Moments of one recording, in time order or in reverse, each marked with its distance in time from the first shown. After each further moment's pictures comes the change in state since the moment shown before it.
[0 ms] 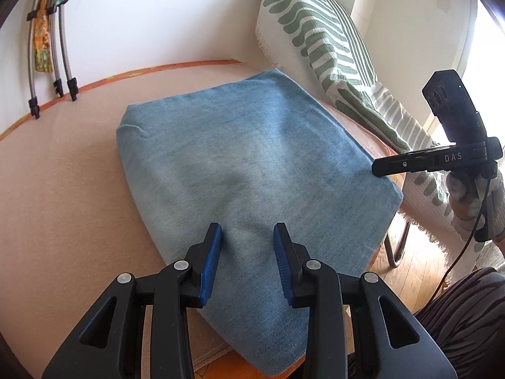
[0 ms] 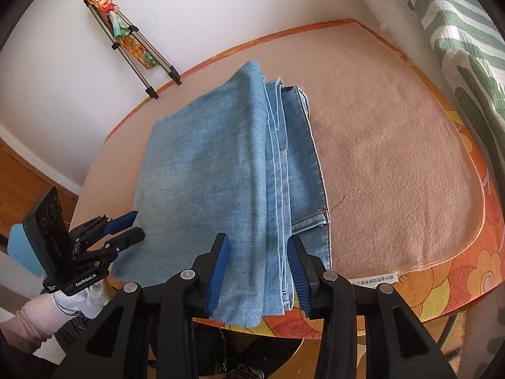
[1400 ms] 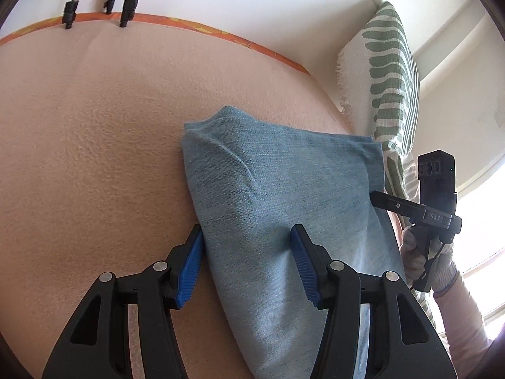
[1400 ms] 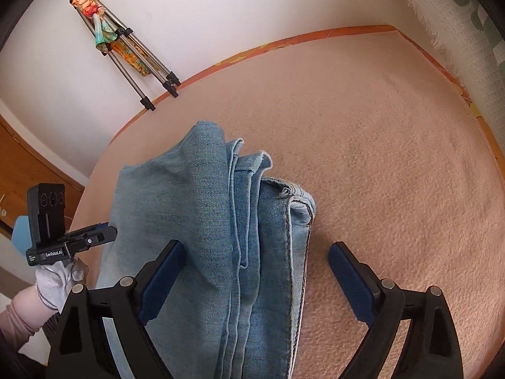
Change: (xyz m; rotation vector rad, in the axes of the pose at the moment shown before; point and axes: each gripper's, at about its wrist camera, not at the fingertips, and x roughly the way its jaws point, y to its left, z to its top) left arm 0.037 0.106 0.042 -0.444 0.067 -0.090; right arm 0.090 -0.029 0.117 -0.048 0.006 0.169
